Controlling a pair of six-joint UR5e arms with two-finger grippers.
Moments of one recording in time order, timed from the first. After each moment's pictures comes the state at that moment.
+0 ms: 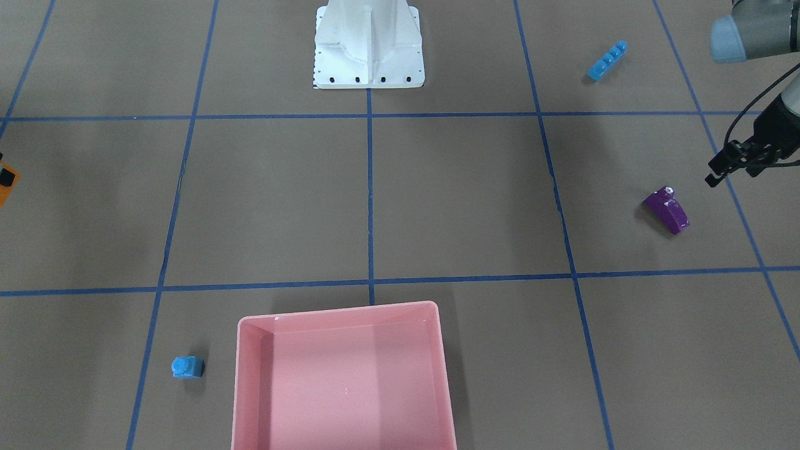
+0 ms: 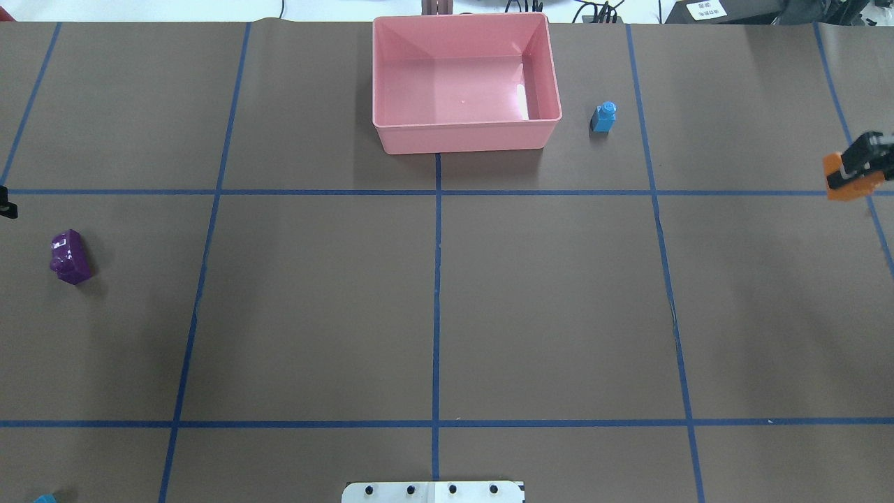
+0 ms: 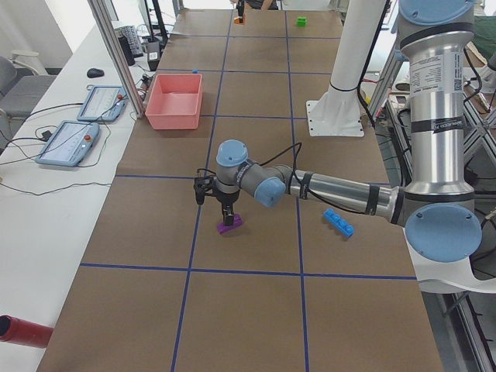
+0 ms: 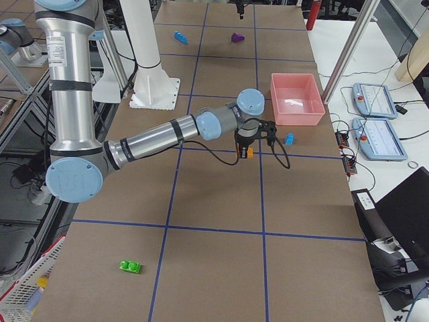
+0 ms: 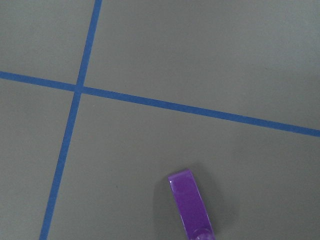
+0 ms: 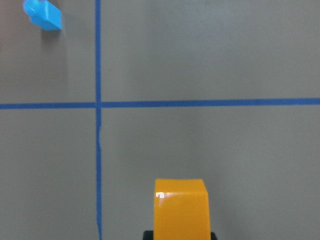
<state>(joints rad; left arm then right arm) -1.16 -1.47 -1.80 -1.98 -2.16 -0.89 1.30 -1.48 1.93 -1.60 2.45 0.51</state>
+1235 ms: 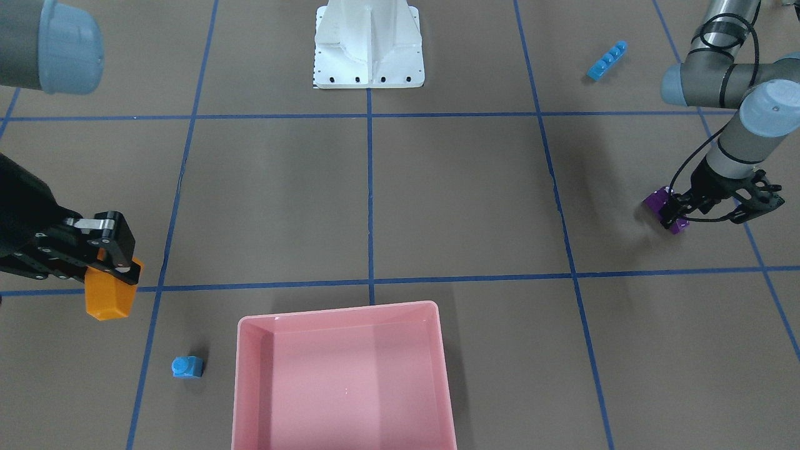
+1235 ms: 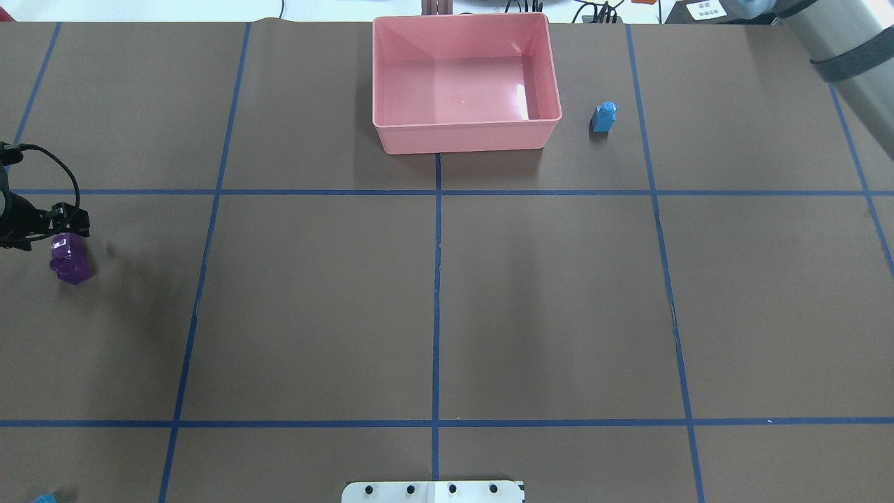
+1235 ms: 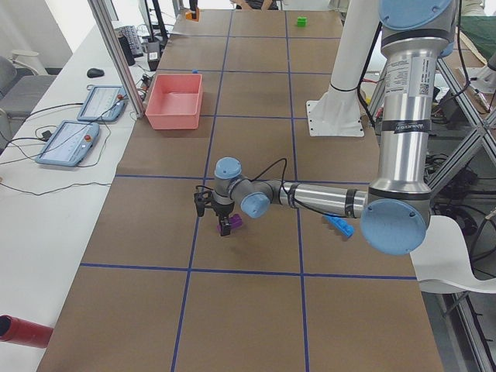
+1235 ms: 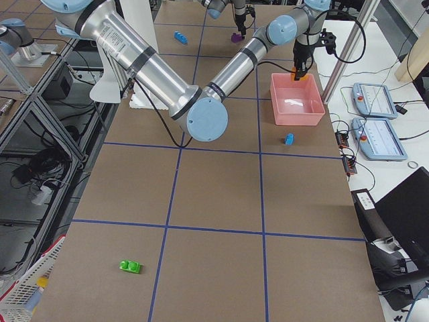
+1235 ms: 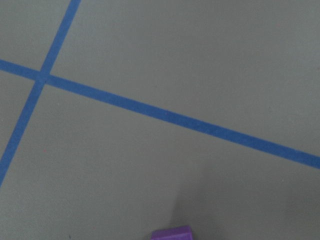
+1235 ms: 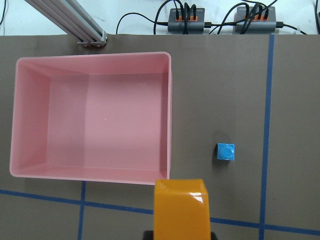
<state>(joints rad) -0.96 -1.57 -1.56 -2.13 -2.01 -1.10 1.19 -0.67 1.50 -1.83 2.36 0.60</state>
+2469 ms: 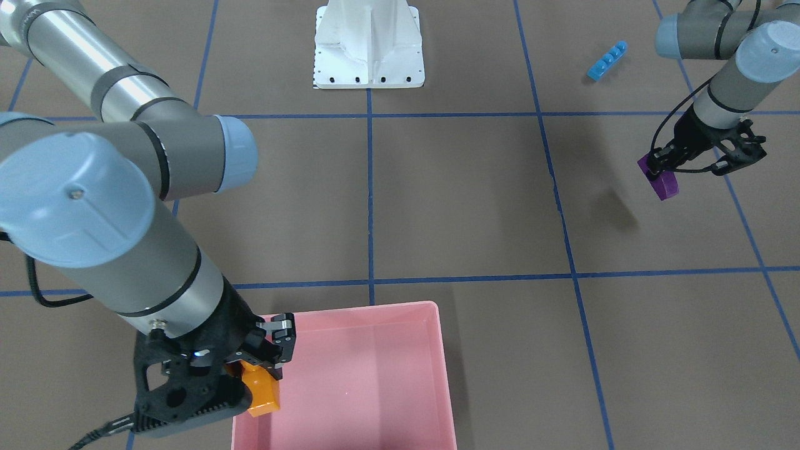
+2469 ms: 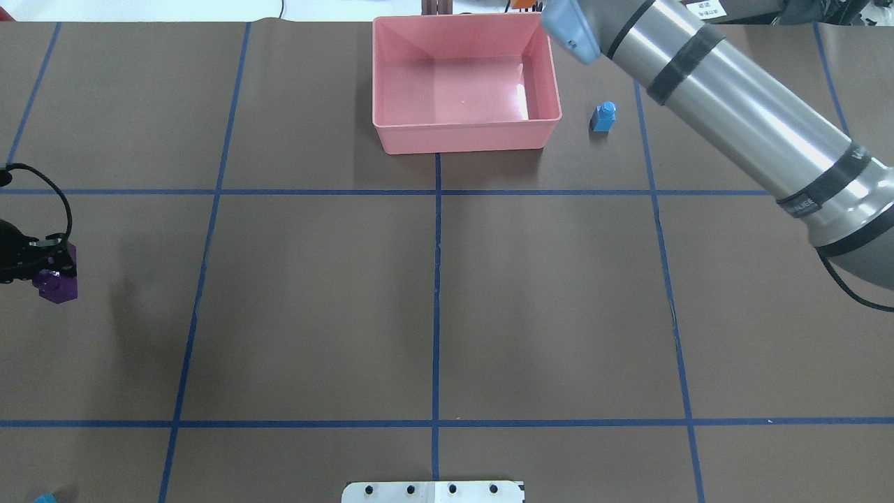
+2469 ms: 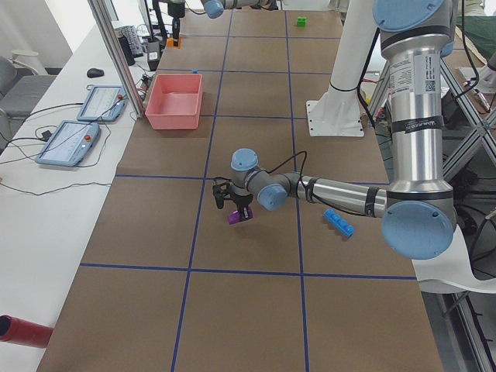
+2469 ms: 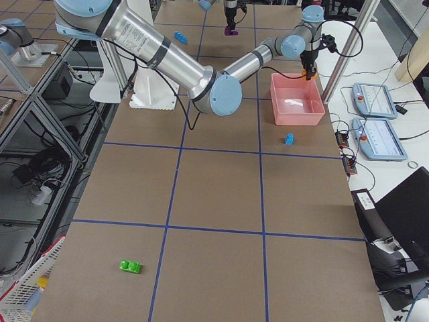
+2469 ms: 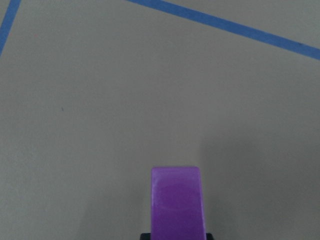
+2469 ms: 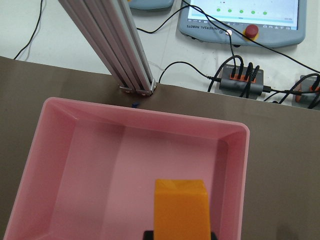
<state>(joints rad) -0.93 -1.46 -1.88 -1.95 -2.12 -1.14 1.00 -0.49 1.04 -1.28 2.09 0.72</state>
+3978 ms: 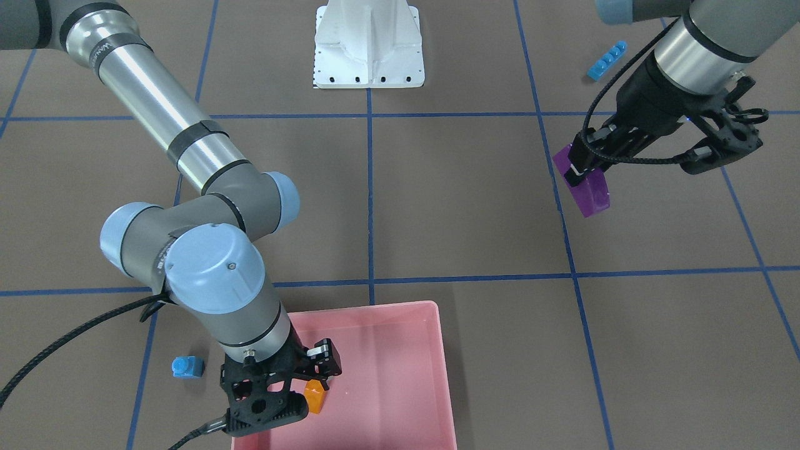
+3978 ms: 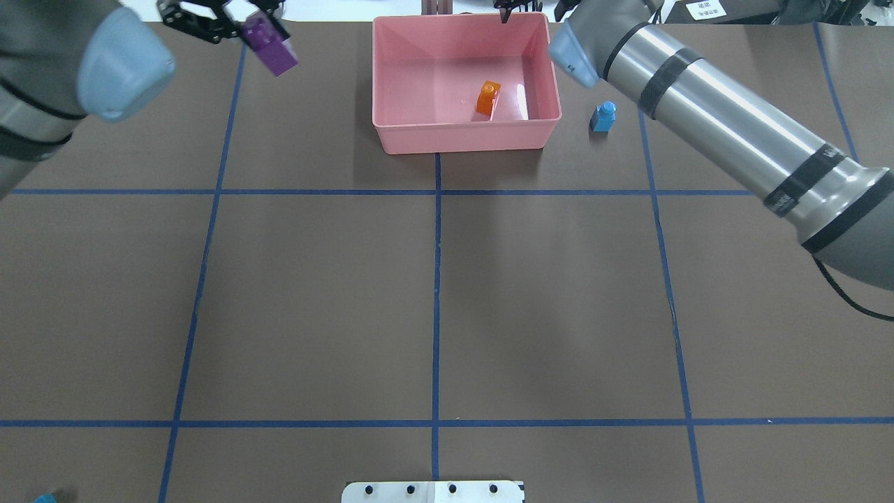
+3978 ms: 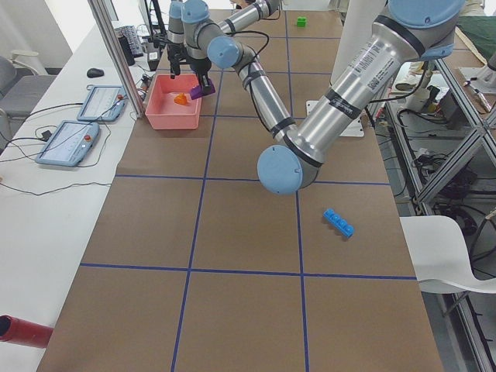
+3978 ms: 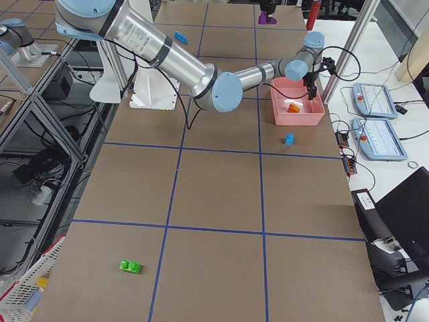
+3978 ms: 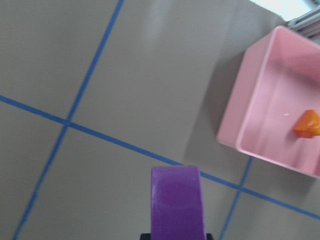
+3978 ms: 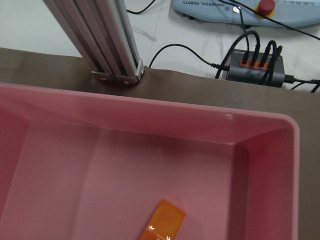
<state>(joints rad) -1.07 -2.43 -1.67 -1.45 -2.34 -1.37 1.03 -0.50 0.87 -1.17 2.16 0.74</state>
